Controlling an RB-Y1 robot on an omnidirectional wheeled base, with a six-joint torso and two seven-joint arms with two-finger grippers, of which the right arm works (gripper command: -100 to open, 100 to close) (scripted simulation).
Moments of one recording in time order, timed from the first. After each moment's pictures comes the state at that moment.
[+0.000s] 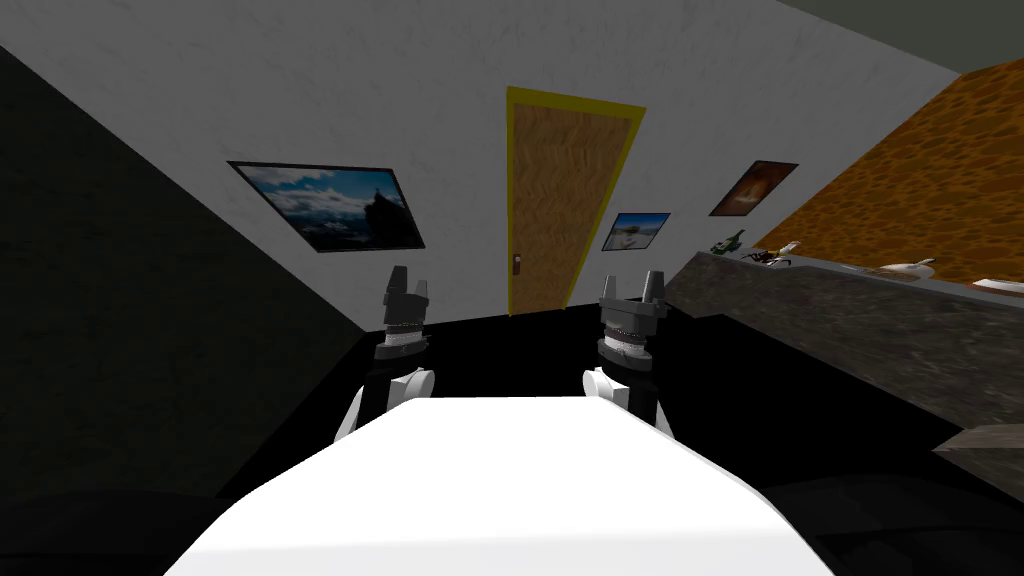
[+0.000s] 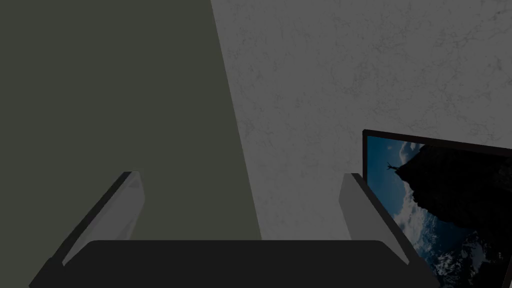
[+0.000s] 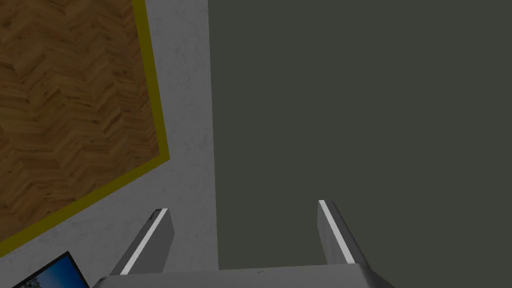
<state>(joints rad) 0.49 0.01 0.01 -2.34 -0.02 -0.63 -0.14</state>
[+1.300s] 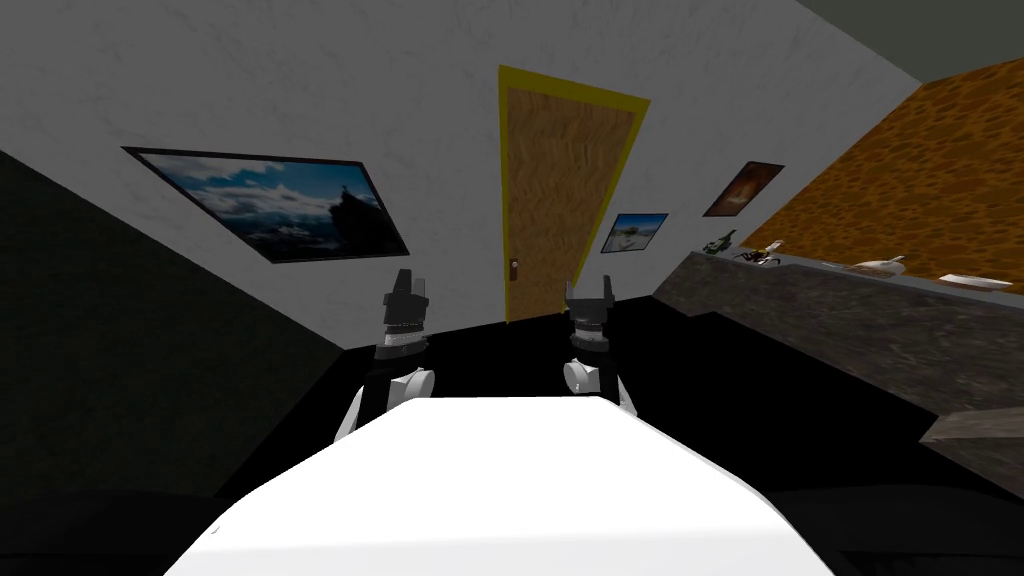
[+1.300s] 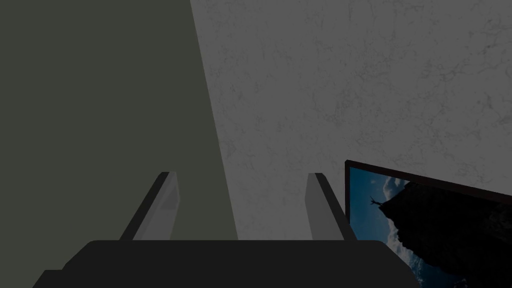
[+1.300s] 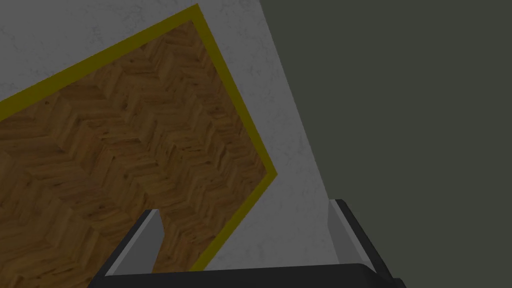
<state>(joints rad) 0.34 -0.08 0.14 -2.12 -0.14 -0.60 -0.38</state>
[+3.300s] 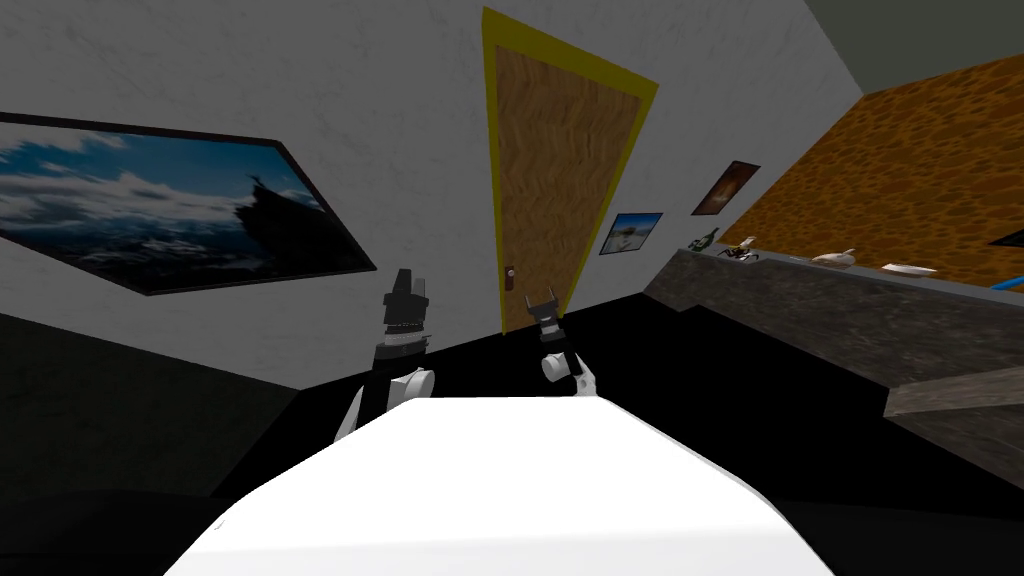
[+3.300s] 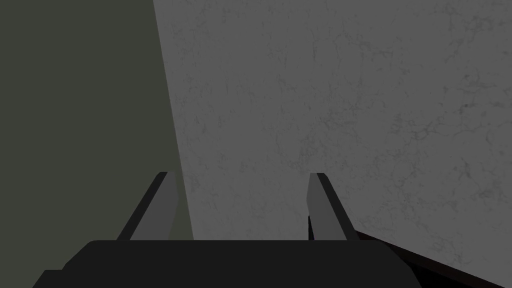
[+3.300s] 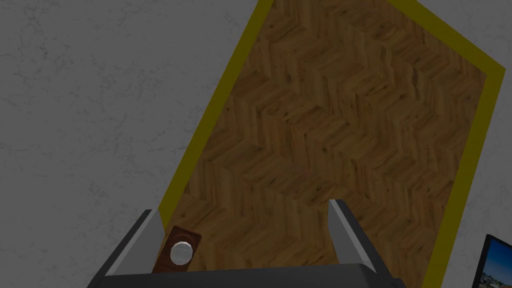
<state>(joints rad) 0.07 -0.22 0.38 -1.69 -0.36 -0.55 -0.82</state>
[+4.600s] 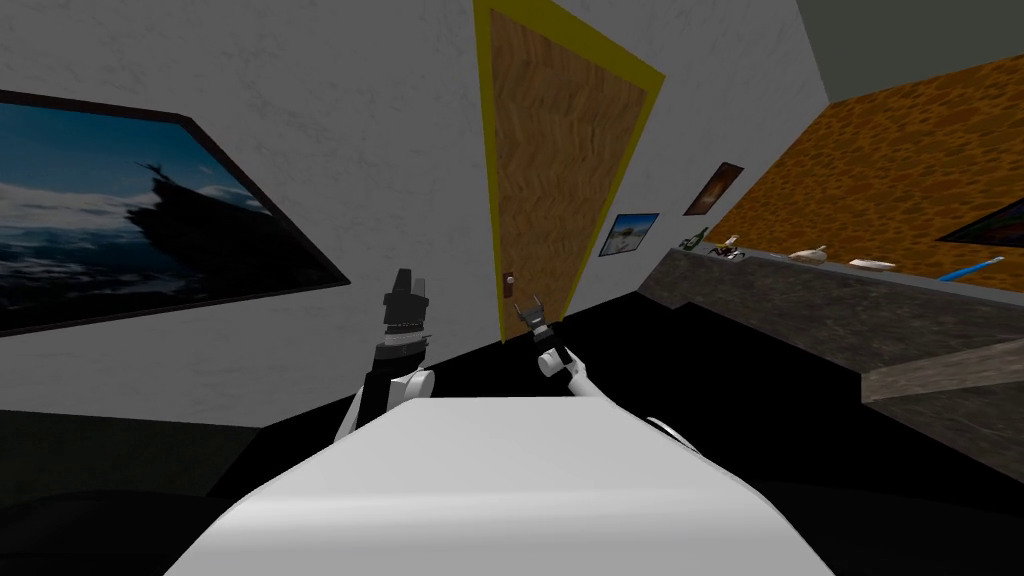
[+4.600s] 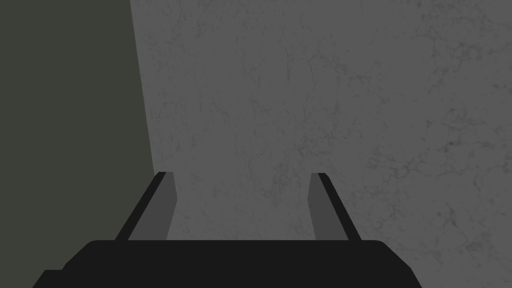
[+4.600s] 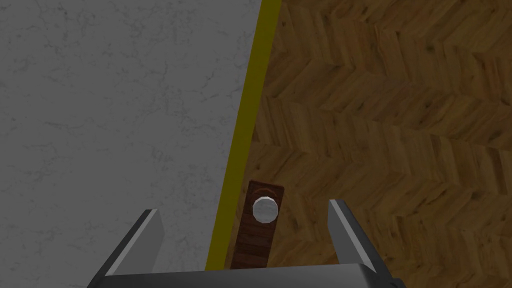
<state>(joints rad) -0.11 -0.30 0.53 -1.43 -0.50 -0.52 -1.09</state>
